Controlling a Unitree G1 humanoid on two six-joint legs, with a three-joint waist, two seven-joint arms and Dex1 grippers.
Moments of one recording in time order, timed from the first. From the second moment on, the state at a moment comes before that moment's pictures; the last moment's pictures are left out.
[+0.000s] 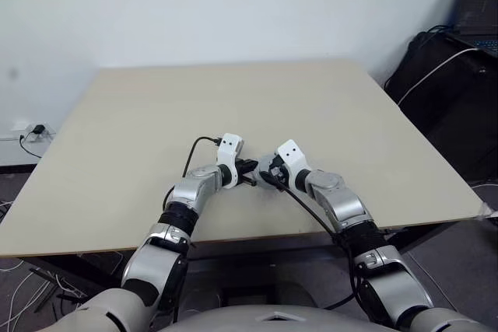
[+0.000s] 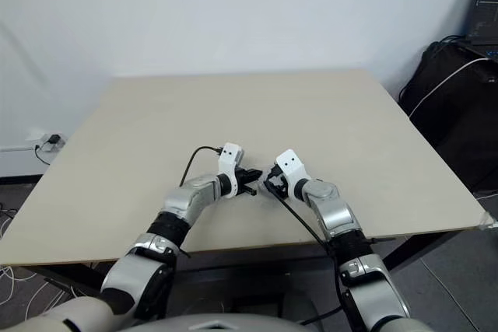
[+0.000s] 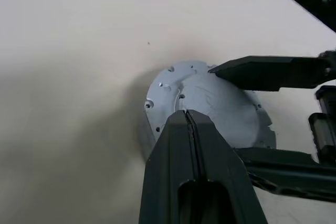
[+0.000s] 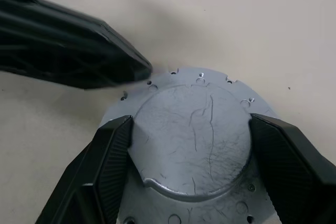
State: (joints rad) left arm -0.58 0.00 -0.11 0.70 -0.23 0.43 -0.53; right arm -0.39 -0.24 0.21 0.35 0.01 0.43 0.51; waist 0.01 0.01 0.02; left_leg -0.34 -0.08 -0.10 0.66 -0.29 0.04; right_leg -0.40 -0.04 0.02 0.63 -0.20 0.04
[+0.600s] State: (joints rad) left arm -0.62 -0.02 -0.09 0.78 -0.20 0.48 -0.57; right arm -0.38 -0.25 0.21 0.34 0.01 0.45 0.50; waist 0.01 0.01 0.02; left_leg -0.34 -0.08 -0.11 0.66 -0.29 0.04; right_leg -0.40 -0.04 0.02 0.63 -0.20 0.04
